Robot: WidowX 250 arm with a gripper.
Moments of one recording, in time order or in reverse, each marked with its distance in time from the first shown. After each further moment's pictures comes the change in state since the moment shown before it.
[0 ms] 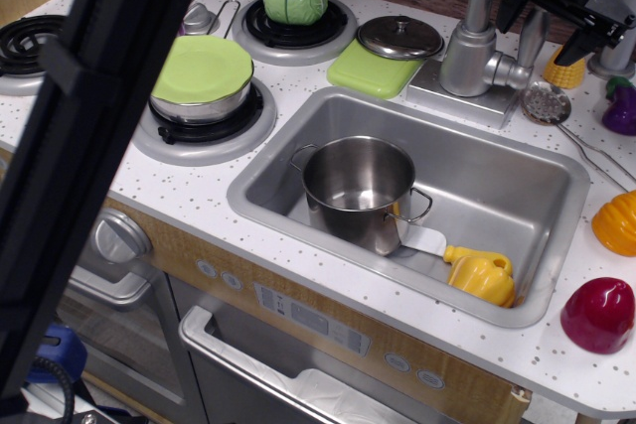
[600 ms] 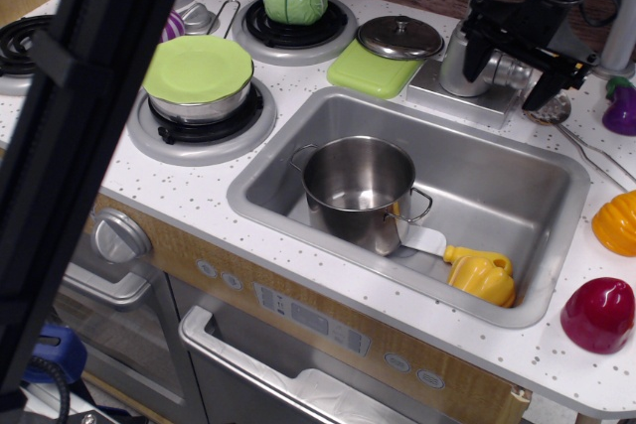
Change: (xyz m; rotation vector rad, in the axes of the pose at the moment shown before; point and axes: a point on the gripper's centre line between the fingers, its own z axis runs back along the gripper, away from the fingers) arm -0.032 0.000 -0.018 -0.044 0.138 0.018
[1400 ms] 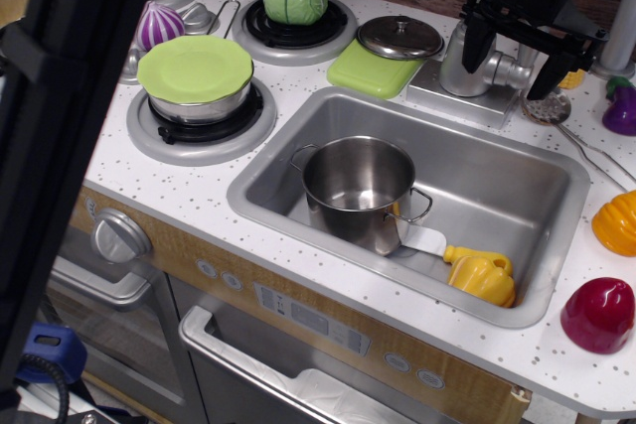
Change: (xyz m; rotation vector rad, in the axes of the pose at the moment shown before) arm -0.019 0.006 0.020 -0.087 0.151 0.022
